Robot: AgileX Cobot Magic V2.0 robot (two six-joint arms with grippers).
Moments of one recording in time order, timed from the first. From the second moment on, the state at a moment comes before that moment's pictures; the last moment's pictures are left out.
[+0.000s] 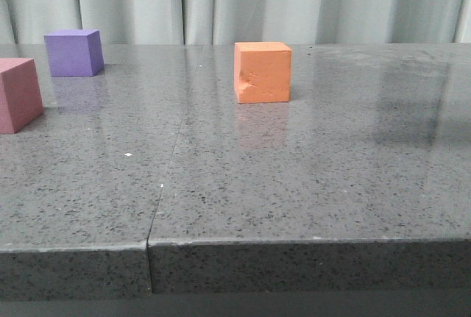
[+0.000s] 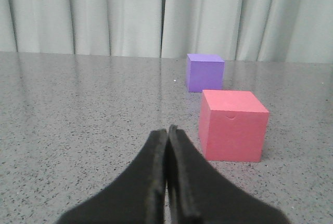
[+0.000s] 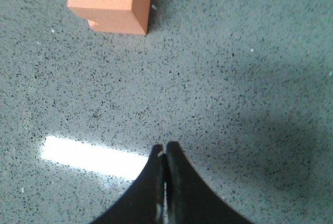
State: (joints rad) left arm 0.01 -0.01 0.00 -0.06 0.07 0.00; right arm 0.43 1.34 -1.32 -0.01 1.01 0.29
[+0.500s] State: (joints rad) left arm 0.01 -0.01 0.00 -0.06 0.04 0.00; right arm 0.43 0.93 -0.81 -0.02 0.69 0.24
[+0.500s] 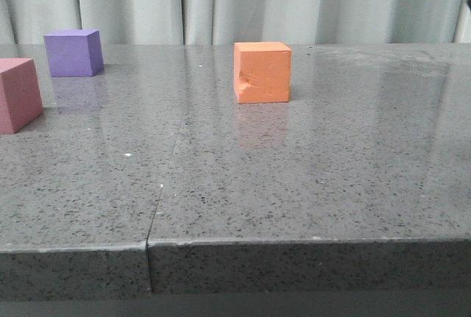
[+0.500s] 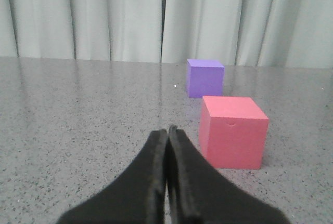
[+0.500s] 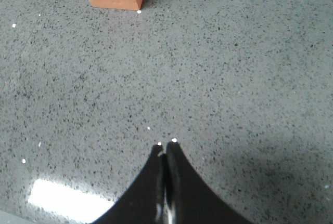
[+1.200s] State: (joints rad) left arm 0.01 -0.01 0.00 -0.13 -0.05 0.00; right arm 0.43 0.47 -0.47 -0.02 0.53 0.19
